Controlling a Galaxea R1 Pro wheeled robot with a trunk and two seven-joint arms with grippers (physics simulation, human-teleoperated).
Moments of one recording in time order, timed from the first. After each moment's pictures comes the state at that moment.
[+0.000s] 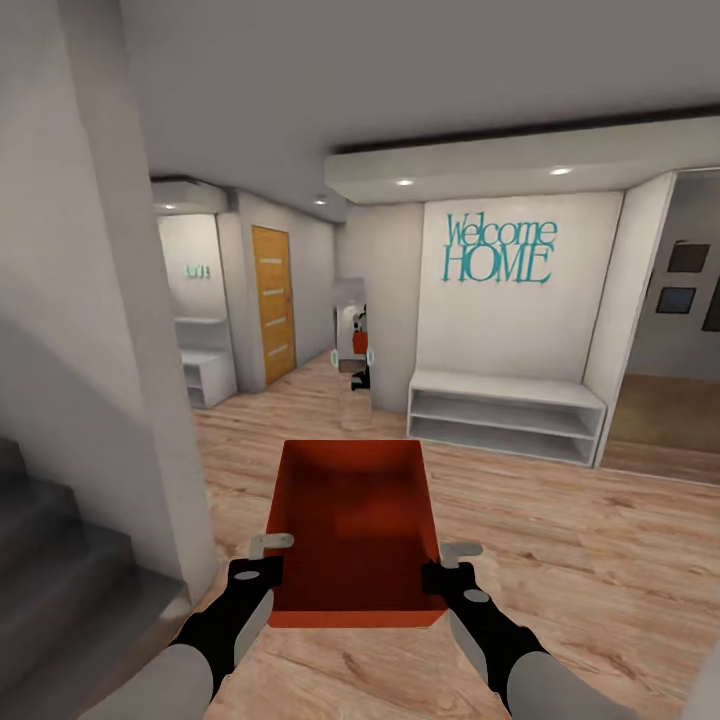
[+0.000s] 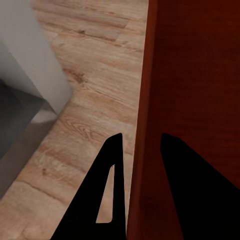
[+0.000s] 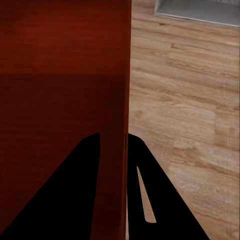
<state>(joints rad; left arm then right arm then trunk) -0.63 -0.09 -0.15 -0.45 0.14 0.17 0.34 -0.63 0.10 0.09 -0.32 -0.03 -0.05 -0.08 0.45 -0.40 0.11</state>
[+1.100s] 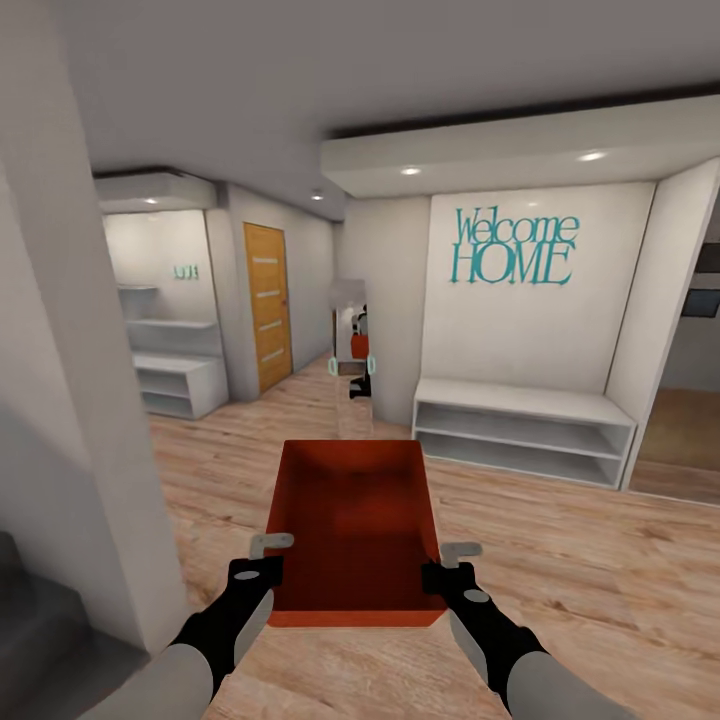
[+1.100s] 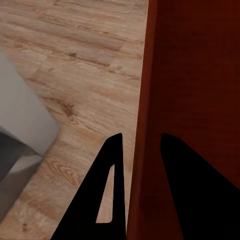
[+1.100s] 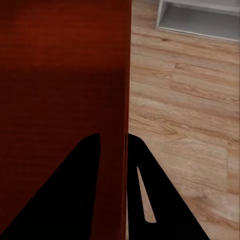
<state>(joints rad) -0.63 -0.09 -0.15 -0.45 0.13 0.17 0.34 -0.63 0.10 0.09 -0.32 -0.03 -0.05 -0.08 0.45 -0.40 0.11</state>
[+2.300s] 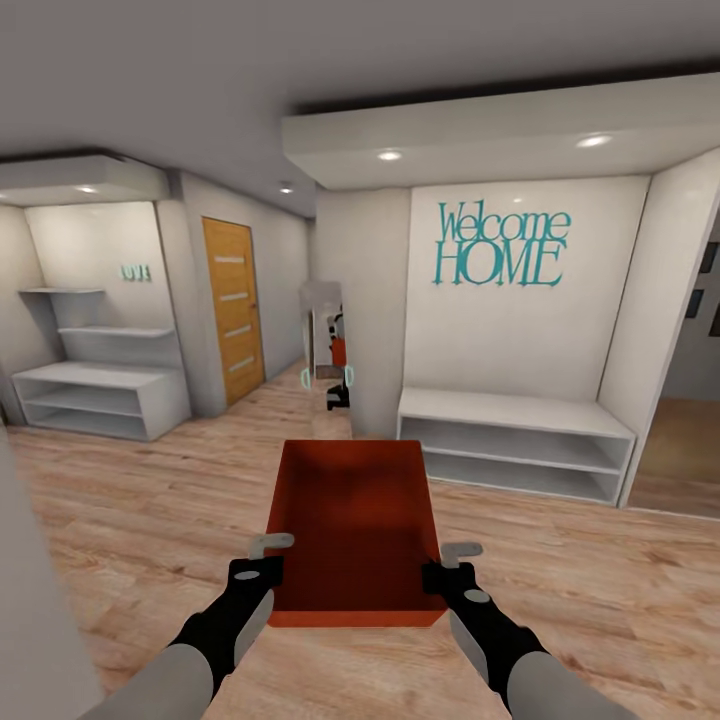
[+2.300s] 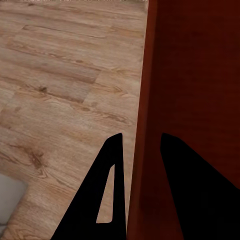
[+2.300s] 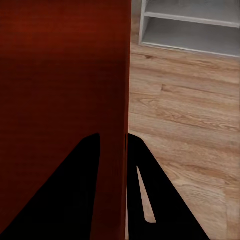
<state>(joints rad) -0.63 -0.09 -0.15 -0.45 0.14 0.17 0.34 -0.63 0.10 0.09 -0.32 -0.03 -0.05 -0.08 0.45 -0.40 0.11</state>
